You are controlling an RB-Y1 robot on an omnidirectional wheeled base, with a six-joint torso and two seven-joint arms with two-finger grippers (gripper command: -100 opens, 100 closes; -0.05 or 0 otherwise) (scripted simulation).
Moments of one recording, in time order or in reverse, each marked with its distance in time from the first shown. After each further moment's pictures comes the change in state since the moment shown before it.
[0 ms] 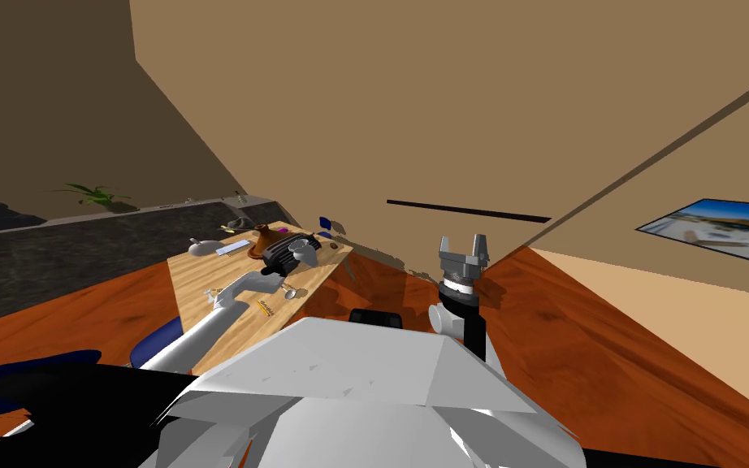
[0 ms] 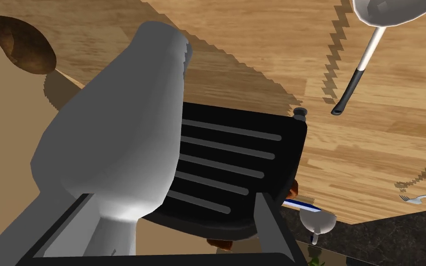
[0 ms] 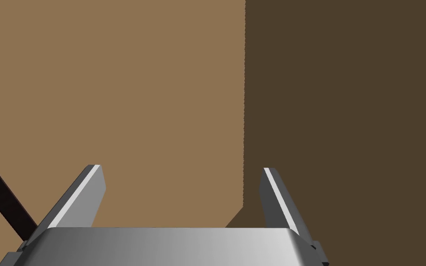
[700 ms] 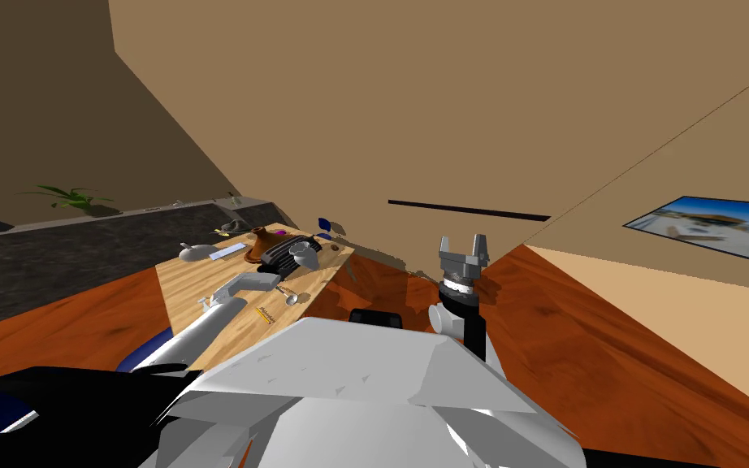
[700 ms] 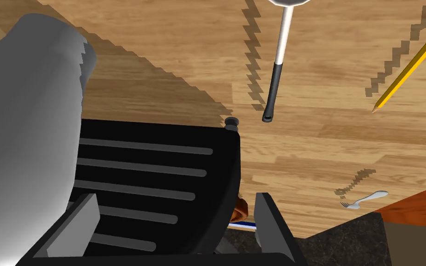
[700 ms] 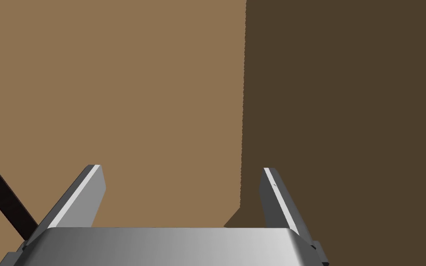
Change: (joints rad) left arm -0.055 0.015 0.025 0.156 0.093 0.169 -0.090; right arm 0.000 0.000 0.000 0.000 0.000 0.000 0.000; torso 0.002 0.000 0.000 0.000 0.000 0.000
